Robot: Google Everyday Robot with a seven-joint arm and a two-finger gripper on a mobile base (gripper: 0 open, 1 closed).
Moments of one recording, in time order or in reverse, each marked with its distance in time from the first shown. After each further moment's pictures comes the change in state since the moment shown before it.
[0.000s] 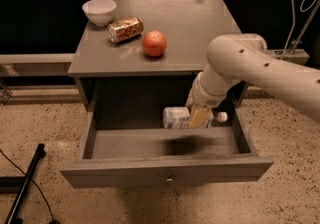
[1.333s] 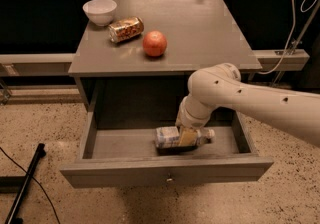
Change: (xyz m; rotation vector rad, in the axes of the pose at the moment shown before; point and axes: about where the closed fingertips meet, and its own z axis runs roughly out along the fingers) arm -0.008 0.033 0.083 -0.042 0.025 -0.042
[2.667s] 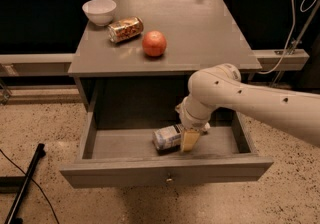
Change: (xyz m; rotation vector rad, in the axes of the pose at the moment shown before) arm 0.000 0.000 0.002 0.004 0.001 -0.001
